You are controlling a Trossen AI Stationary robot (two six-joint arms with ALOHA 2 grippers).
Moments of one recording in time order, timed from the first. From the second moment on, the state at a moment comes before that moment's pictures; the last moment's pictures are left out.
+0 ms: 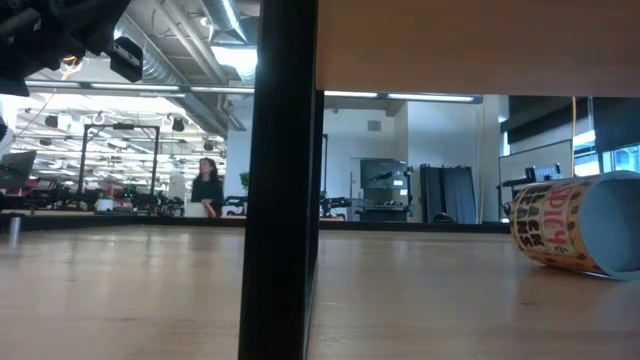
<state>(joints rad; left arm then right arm) 0.28 0.01 0.04 0.38 0.52 -0.41 0.95 1.72 1.53 -1.51 0.79 0.84</state>
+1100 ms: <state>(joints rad) 0.28 0.01 0.04 0.38 0.52 -0.41 0.95 1.72 1.53 -1.49 0.86 0.64</state>
